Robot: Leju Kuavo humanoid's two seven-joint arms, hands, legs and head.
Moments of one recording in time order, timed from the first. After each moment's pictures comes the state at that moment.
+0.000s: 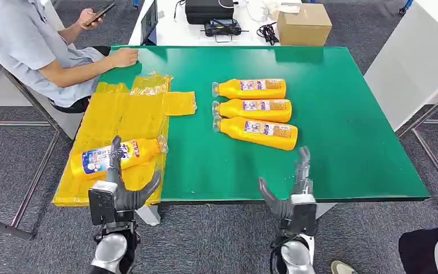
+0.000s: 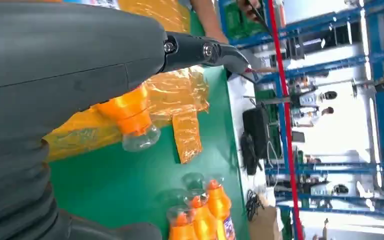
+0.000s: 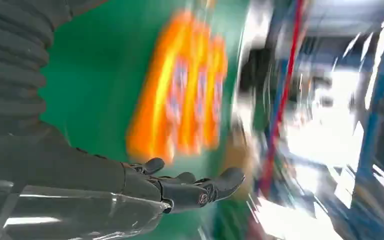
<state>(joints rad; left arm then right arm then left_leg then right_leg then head) -0.06 -0.18 -0.43 -1.38 -0.18 0.35 -0.59 0.02 0.20 0.16 -1.40 0.33 -0.48 -0.68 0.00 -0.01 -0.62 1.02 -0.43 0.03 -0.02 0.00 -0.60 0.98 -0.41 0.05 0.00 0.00</state>
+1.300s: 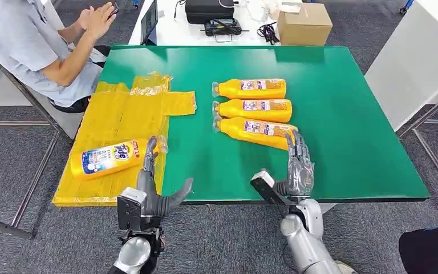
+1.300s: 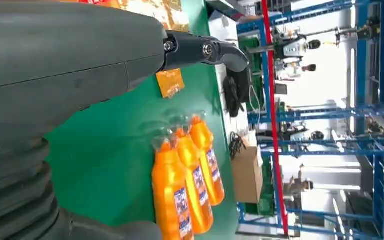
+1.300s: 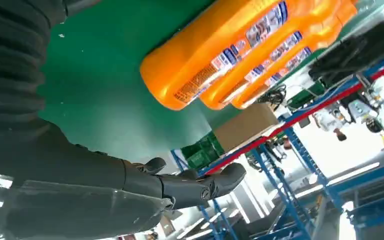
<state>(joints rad) -0.09 -0.20 -0.61 -1.33 -0.12 0.37 -0.64 -0.29 0.09 0.08 -0.89 0.93 -0.69 -0.53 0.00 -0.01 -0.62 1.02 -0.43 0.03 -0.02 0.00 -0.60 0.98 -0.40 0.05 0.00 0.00</state>
